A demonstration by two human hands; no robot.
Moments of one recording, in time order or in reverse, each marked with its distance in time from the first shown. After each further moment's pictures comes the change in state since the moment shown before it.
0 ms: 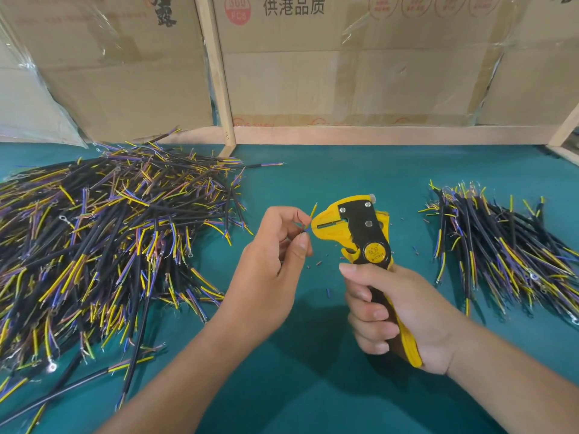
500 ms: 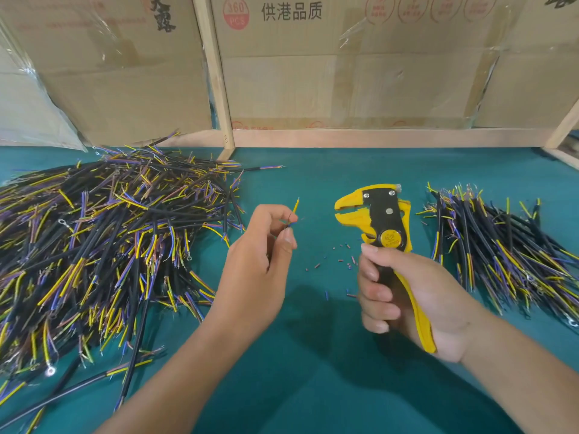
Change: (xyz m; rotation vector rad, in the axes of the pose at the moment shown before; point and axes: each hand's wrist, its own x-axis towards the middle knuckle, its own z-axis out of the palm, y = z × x) left_hand 0.001 0.003 -0.006 0.155 0.130 0.009; right_hand -0.001 -0.013 -0.013 0.042 0.057 -0.076
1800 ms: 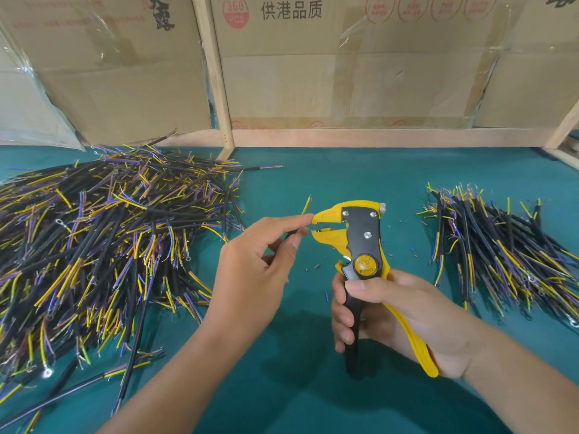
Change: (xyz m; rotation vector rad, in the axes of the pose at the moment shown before) left_hand -0.002 0.010 -0.002 -0.063 0.043 -0.020; right_hand -0.006 0.010 0.007 -0.079 -0.213 0.019
